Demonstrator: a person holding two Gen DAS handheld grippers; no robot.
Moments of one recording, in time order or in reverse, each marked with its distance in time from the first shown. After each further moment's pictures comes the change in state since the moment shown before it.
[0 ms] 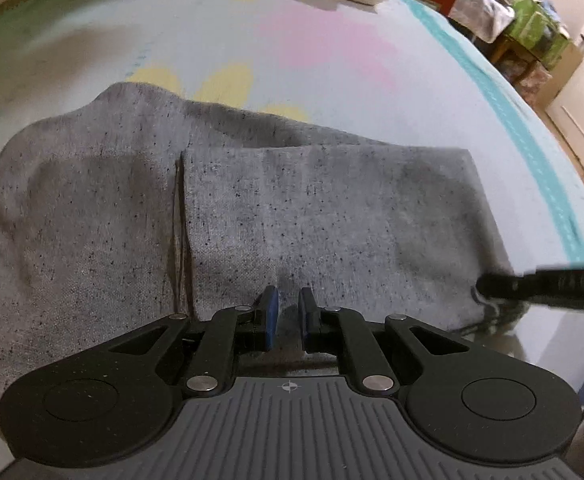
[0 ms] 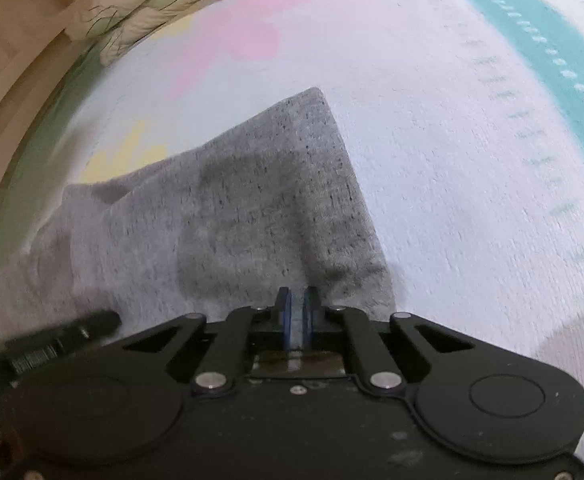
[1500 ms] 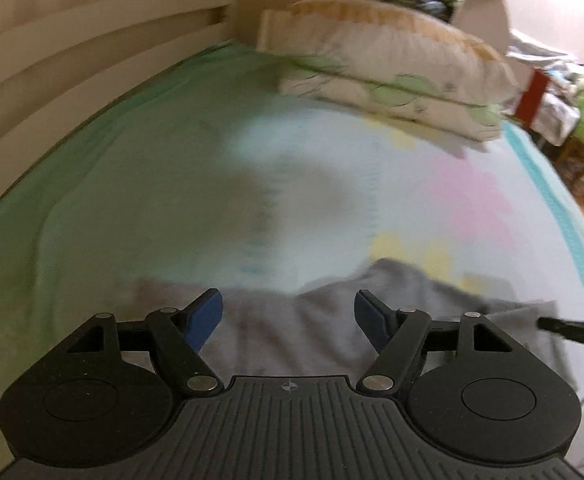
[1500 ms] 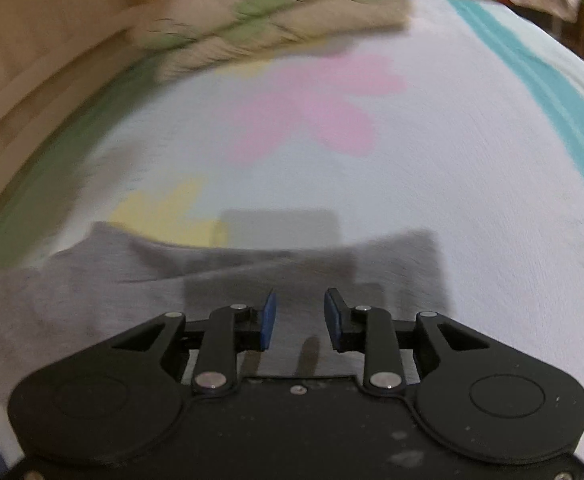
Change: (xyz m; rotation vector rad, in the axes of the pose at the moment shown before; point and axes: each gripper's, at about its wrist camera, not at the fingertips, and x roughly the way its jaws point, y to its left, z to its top) left arm -0.164 0.198 0.057 -0.129 -0.214 0.198; right arm 0.036 0.105 0.041 -0.304 -0.191 0.043
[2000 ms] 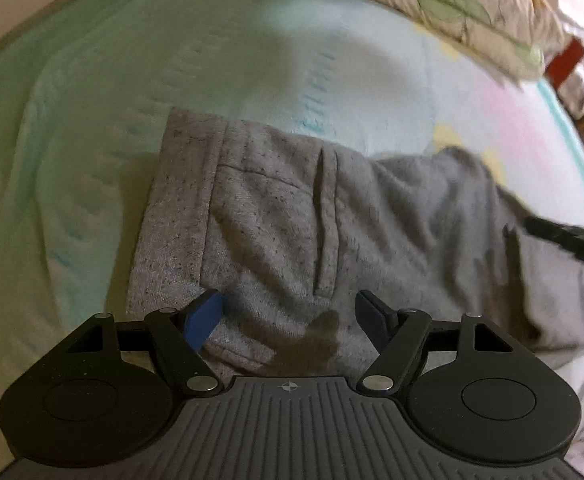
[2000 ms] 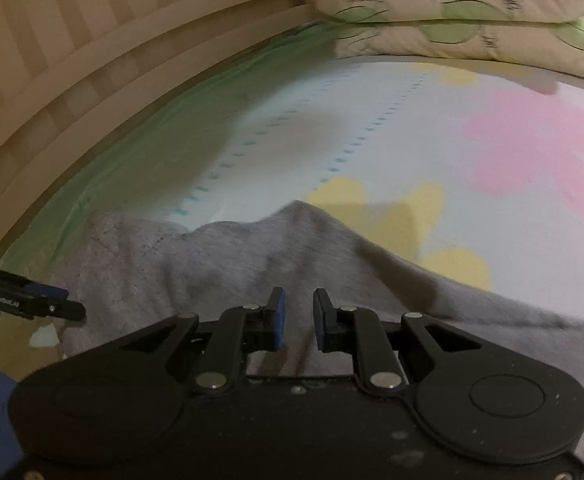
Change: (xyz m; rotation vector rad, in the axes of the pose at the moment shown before) left arm 0.066 0.053 -0.059 -0.126 0.263 -0.079; right arm 0.063 0.146 0.017 -0.257 0.060 0.270
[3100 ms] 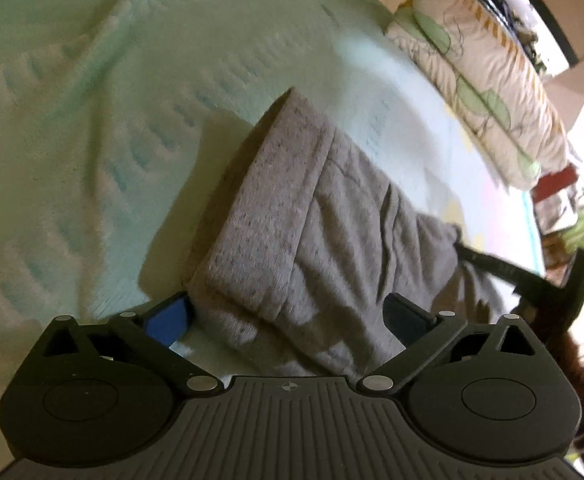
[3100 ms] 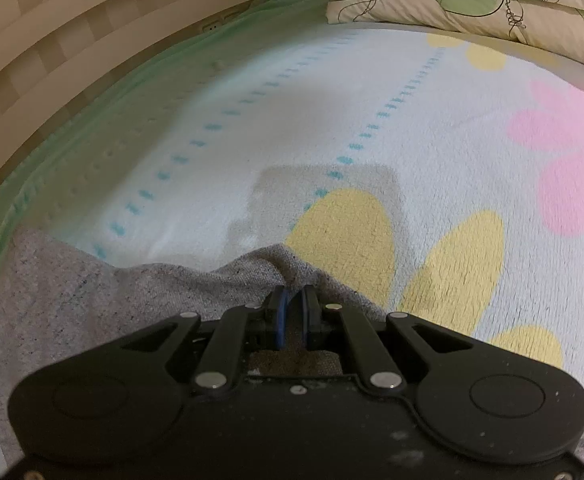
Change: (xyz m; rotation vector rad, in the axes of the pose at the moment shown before) left arm -0.007 0.090 -0.039 -0.353 -0.090 -0.205; right arm 0.091 -0.003 0.036 0.006 0.078 -0.085
